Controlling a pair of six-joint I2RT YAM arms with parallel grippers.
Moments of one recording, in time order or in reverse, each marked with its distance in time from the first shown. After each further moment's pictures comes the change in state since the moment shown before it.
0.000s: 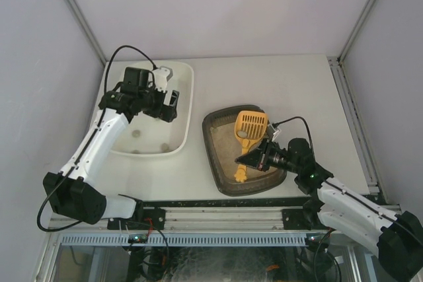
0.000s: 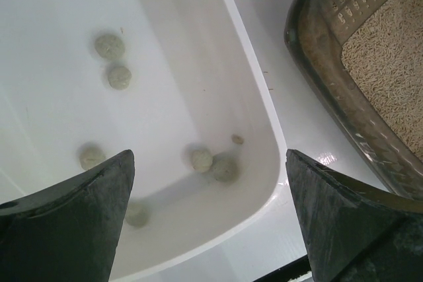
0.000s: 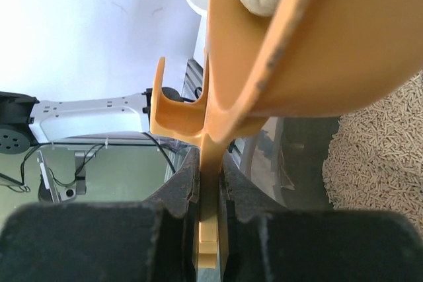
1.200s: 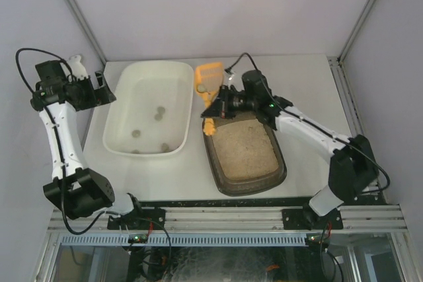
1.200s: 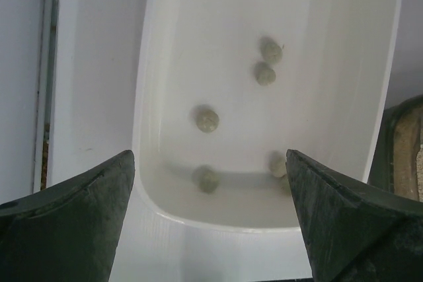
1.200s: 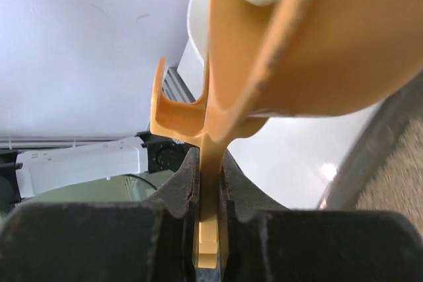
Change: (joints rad) left arm 0.660 0.041 0.227 -0.134 0.184 -0.031; right arm 0.000 0.707 0.874 -0.373 -0.108 -0.318
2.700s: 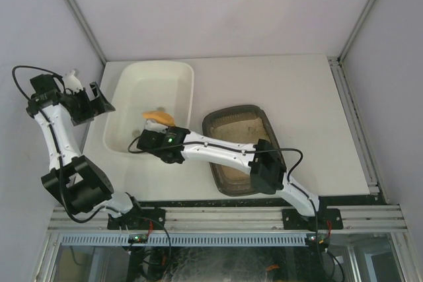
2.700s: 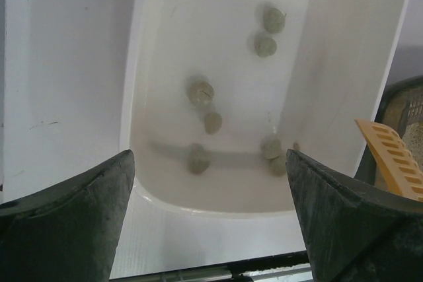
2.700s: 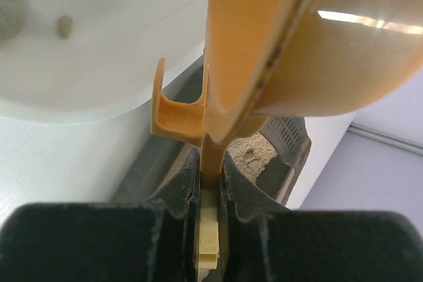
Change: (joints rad) left arm 0.184 0.070 -0.105 -0.037 0.182 0.020; right arm 0.651 0.833 1.101 -1.080 1.443 -0.867
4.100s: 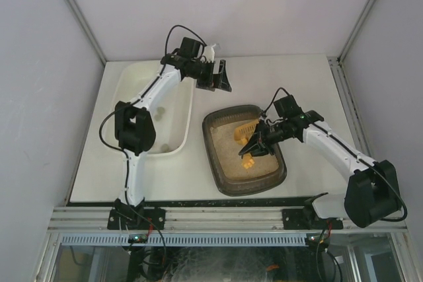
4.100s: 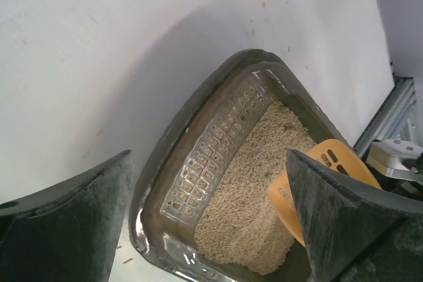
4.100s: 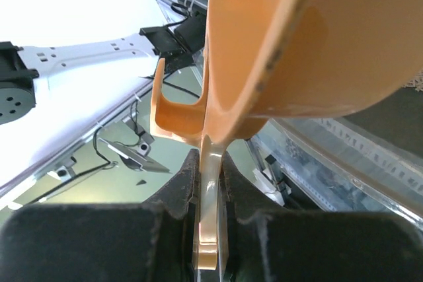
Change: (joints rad) left arm -0.983 0.737 0.673 0.212 0.079 -0.303; right arm -0.866 -0.999 -1.286 0.383 -1.739 0.943
